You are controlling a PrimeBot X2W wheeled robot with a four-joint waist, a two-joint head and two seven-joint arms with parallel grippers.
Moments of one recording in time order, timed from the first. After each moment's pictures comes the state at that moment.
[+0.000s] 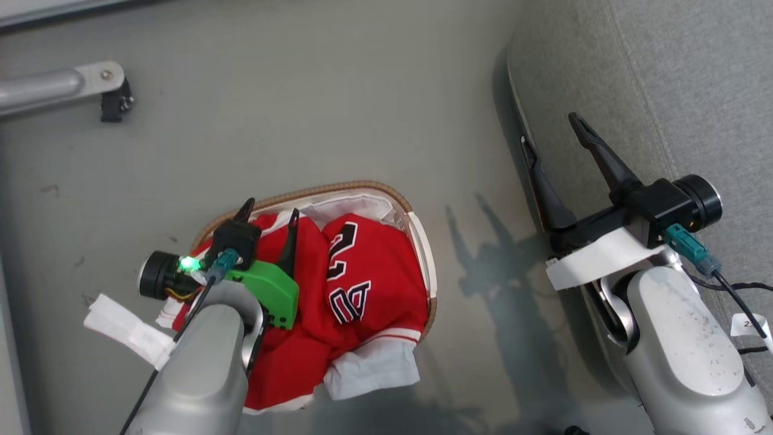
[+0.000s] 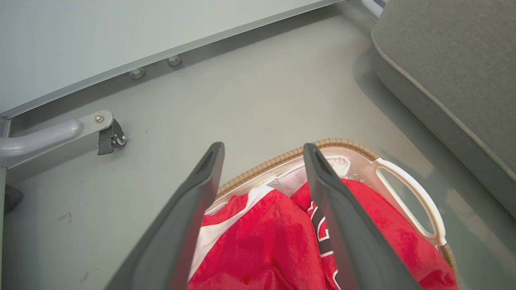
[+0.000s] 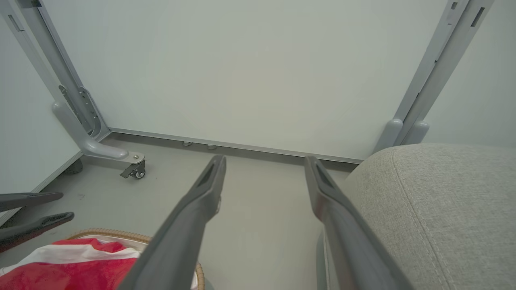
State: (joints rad) left arm -0.55 0.05 -0.28 0.82 -0.08 -0.11 -0.26; right arm -0.43 -0.13 0.20 0.18 0.13 0.13 -0.26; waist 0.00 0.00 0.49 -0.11
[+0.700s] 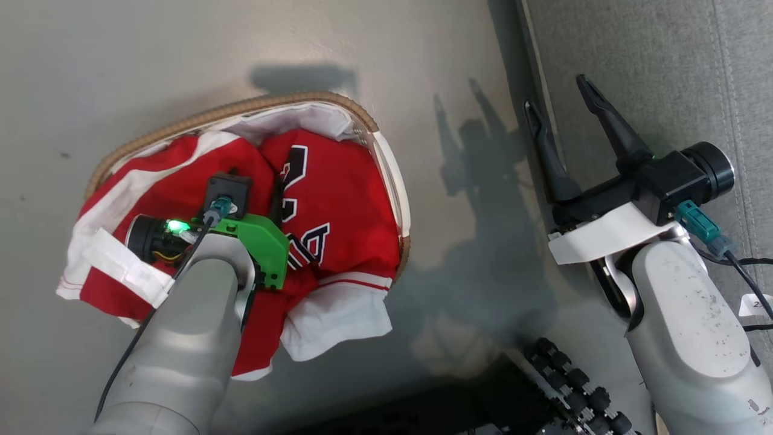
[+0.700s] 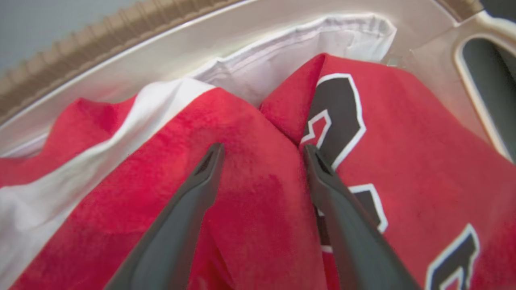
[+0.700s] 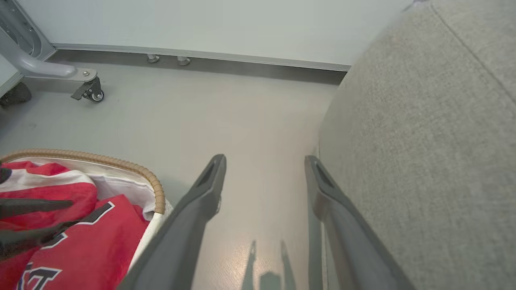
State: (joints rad) left arm -0.82 0.05 -0.43 1.15 -0.22 -0.04 -0.26; right arm -0.50 -0.14 0.20 0.15 0.11 0.13 -0.26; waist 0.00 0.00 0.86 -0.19
